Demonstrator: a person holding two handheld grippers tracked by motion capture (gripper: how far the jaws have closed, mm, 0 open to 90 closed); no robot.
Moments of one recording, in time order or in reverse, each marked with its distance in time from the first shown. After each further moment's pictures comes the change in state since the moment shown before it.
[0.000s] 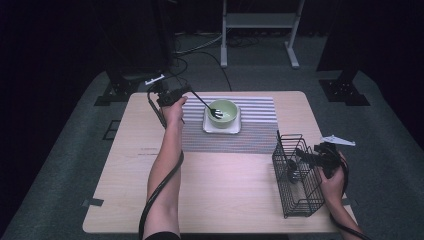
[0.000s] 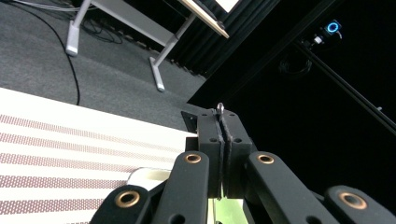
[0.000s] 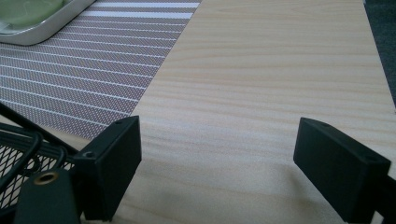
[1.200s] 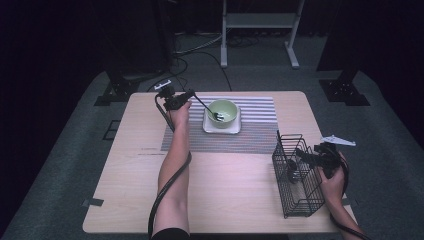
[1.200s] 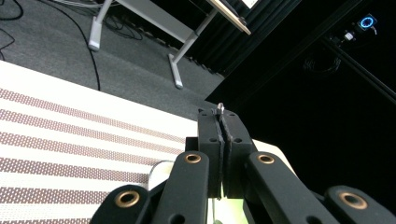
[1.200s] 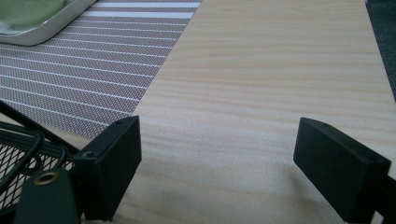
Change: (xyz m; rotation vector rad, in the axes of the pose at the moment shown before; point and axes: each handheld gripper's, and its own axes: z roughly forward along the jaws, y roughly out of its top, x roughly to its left) left arm 0.014 -0.021 0.025 0.006 0.079 -0.009; right arm 0.000 0.000 0.000 0.000 0.005 0.003
